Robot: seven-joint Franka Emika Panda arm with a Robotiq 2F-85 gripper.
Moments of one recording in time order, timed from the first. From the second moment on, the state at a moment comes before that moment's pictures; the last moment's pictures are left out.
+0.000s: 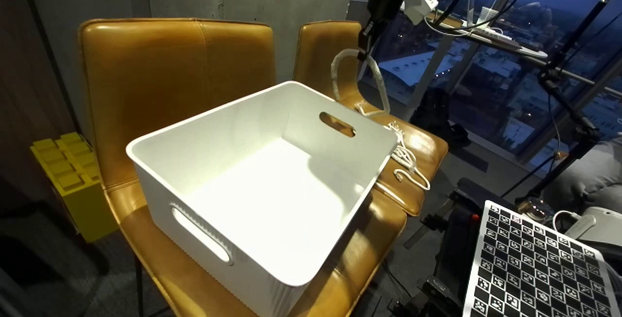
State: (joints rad) arm -0.15 0.68 -0.13 -1.46 -0.13 2.31 -0.30
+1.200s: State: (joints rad) arm 0.05 -0.04 0.06 -1.55 -0.12 1.92 -0.26
